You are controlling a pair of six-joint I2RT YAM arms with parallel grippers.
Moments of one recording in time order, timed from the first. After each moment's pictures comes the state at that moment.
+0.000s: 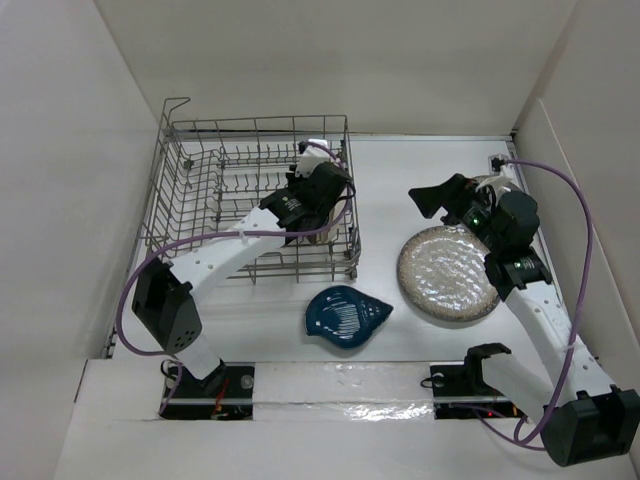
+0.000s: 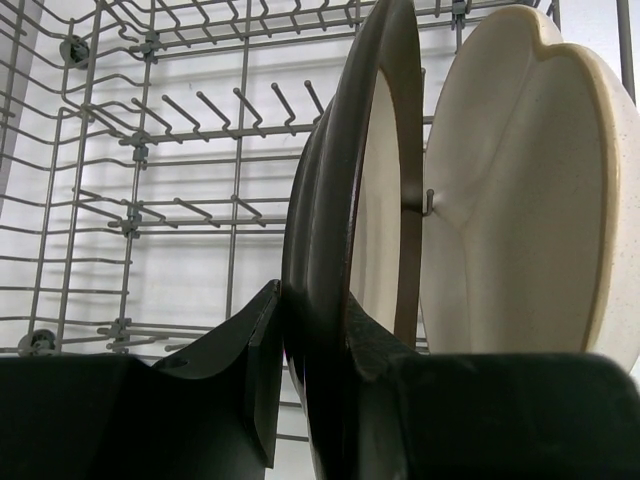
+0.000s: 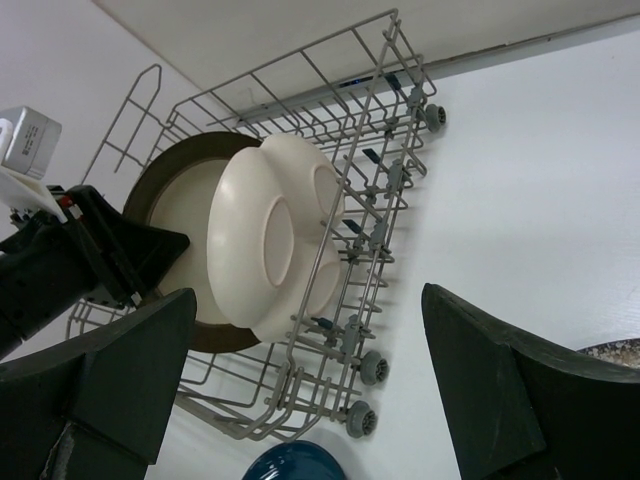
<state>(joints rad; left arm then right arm) -0.81 1.61 1.46 -0.61 -0.83 -0.41 0.16 0.90 0.79 0.07 -0.35 0.62</state>
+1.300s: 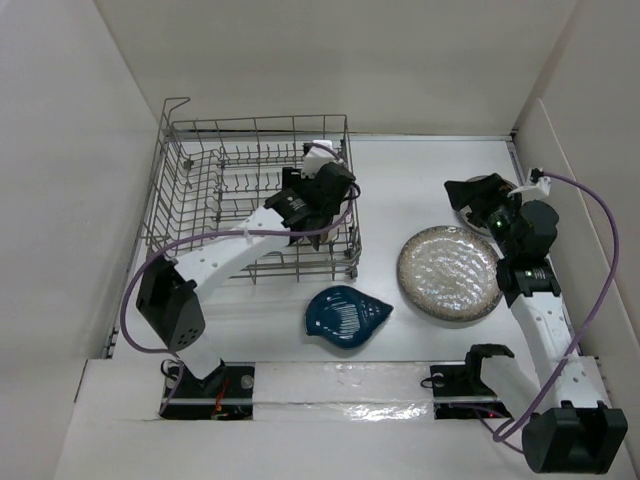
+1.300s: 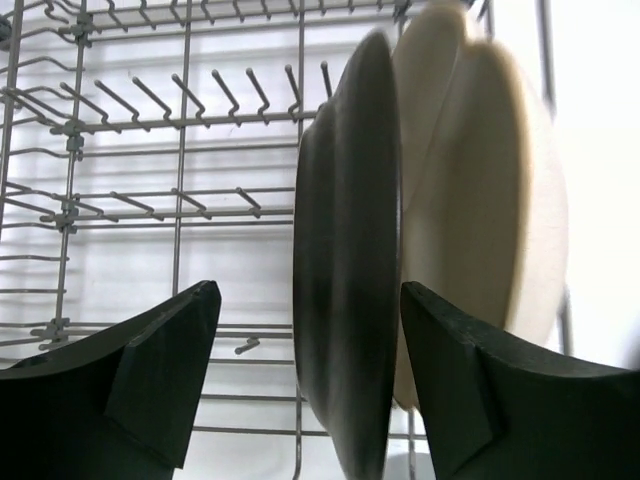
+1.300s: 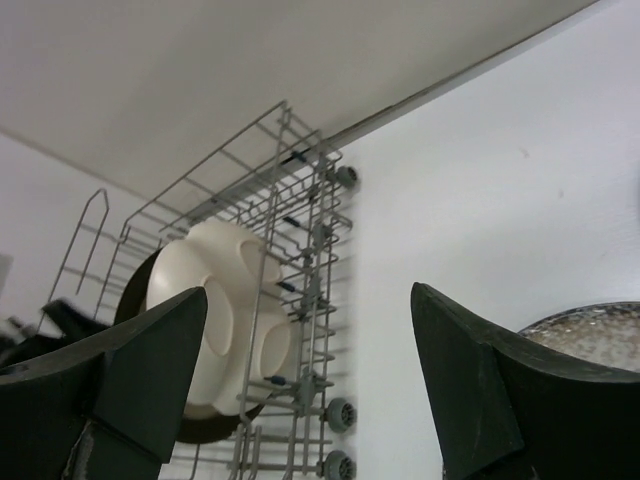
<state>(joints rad) -0.83 1.65 1.48 -0.61 -0.77 -0.48 -0.01 0.84 0.72 0.09 -0.24 0.73</state>
